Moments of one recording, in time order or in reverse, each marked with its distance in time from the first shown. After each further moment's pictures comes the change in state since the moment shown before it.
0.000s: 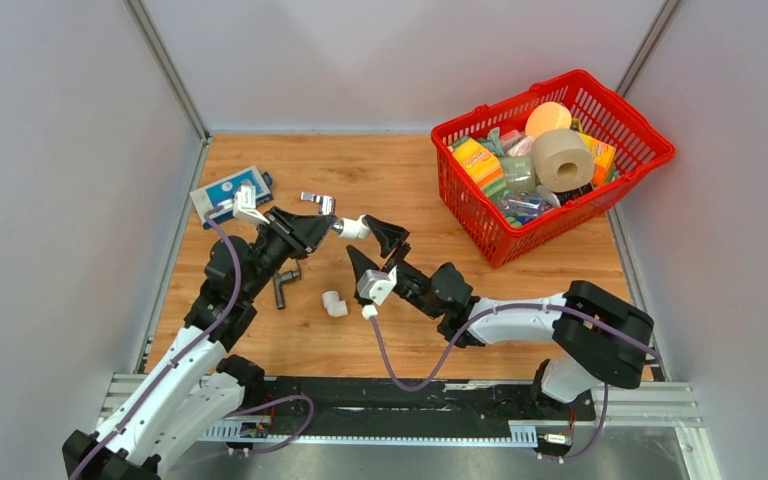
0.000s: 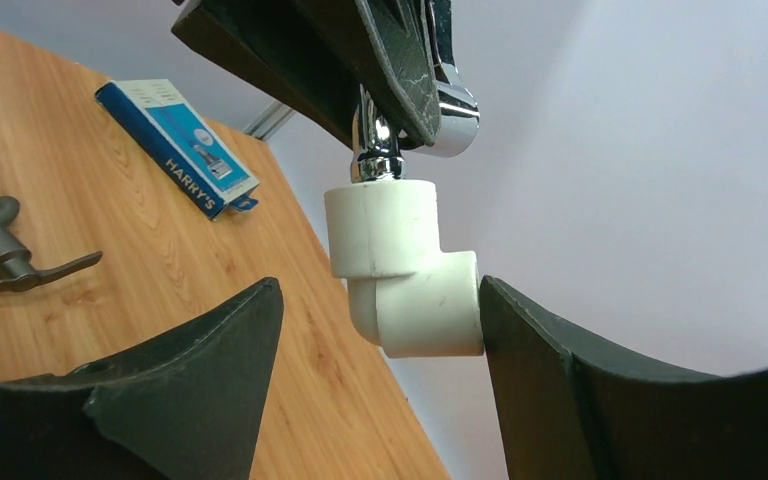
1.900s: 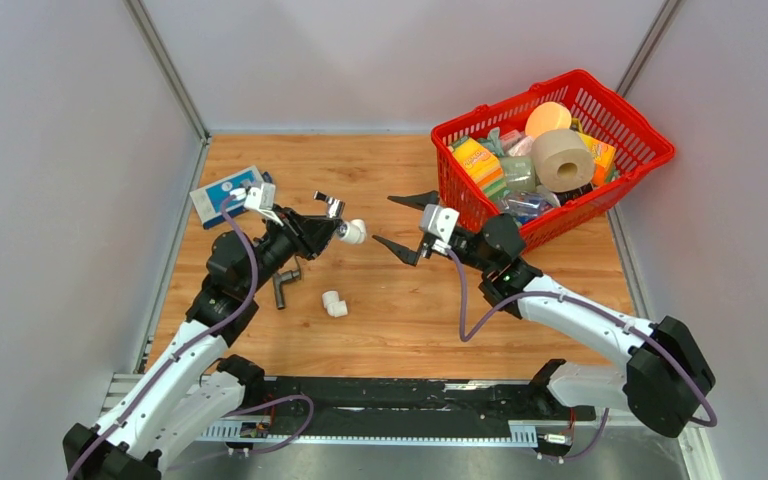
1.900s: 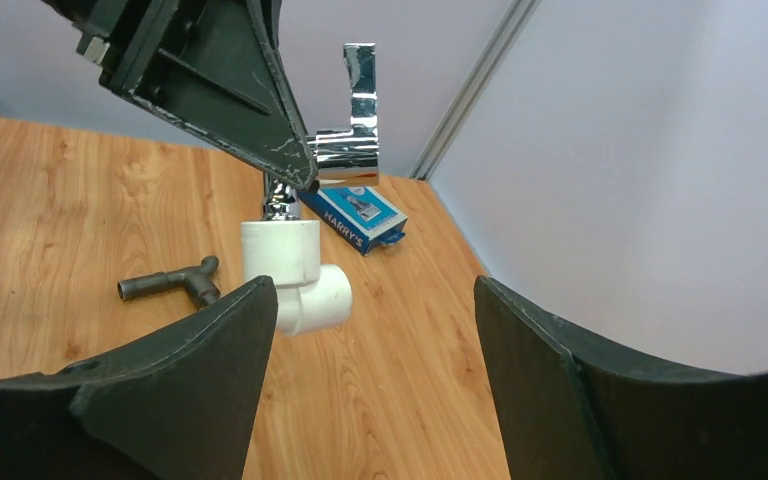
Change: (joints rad) left arm 0.002 0.040 0.028 0.024 0.119 0.355; right arm -0.341 -0.294 0.138 -0.469 -0.570 0.577
